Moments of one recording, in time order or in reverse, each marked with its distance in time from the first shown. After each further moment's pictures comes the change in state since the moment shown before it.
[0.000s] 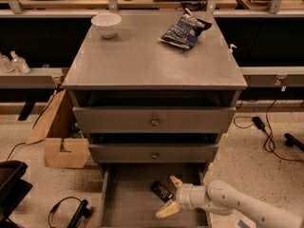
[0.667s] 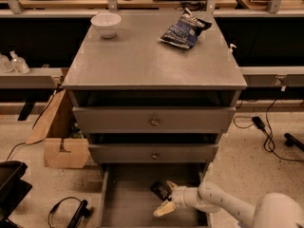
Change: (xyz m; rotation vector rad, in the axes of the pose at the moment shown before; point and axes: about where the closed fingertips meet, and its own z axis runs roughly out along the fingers) arm 0.086 -0.040 0.080 -0.055 0.003 0.094
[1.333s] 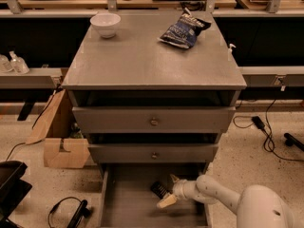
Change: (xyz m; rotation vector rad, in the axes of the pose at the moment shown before) arm 0.023 -0.065 0.015 0.090 0.090 -0.065
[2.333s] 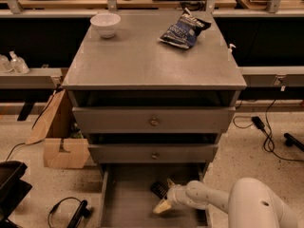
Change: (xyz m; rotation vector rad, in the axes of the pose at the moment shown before) arm 0.022 0.011 0.030 0.084 0.125 -0.076
